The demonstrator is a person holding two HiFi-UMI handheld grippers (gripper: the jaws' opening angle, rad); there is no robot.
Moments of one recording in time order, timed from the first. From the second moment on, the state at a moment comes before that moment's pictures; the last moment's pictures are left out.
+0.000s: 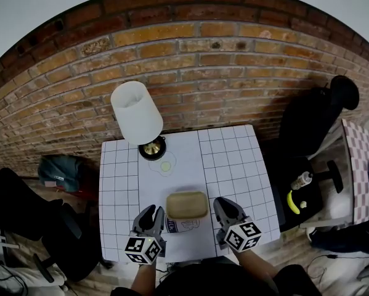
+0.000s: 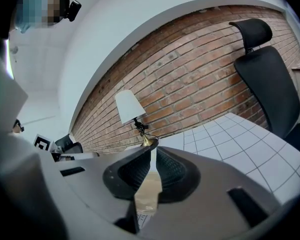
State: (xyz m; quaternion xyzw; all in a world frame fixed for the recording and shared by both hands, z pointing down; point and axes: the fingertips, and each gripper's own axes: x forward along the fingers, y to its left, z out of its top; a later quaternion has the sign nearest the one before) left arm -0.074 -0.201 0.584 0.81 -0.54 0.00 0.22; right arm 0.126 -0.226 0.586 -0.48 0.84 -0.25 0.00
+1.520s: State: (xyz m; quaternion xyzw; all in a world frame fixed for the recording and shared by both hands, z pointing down) left arm -0.043 -0.202 0.680 0.78 -0.48 0.05 0.39; right arm 0.096 -0.226 0.679 -0.44 0.82 -0.37 -0.08
